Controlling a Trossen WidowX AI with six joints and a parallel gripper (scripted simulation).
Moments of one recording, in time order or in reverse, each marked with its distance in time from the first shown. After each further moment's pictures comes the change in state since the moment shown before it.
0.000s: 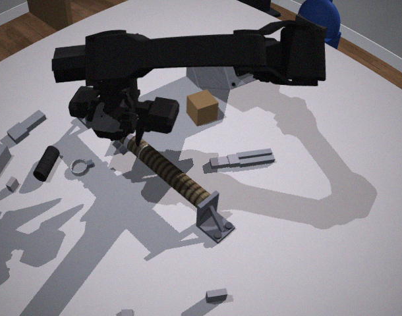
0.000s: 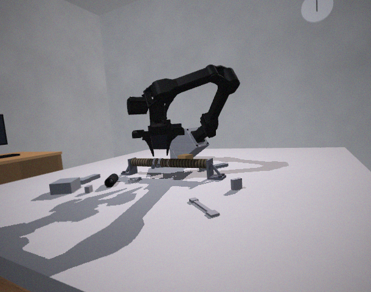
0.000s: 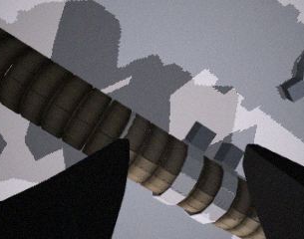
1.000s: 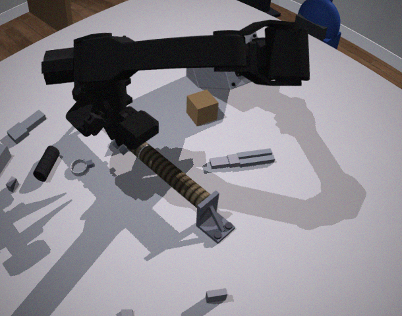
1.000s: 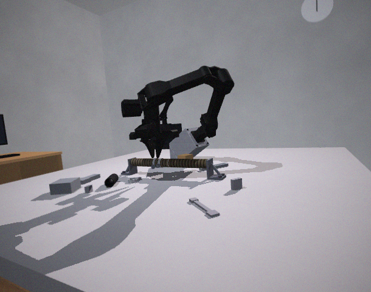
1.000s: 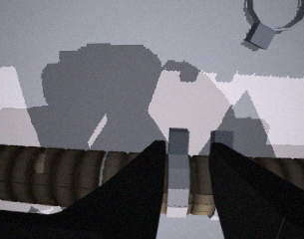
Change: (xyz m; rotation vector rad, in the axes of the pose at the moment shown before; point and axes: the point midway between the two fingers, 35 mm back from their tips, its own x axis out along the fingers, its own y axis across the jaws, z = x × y) arm 0.006 -0.019 -0.001 0.556 0.012 0.007
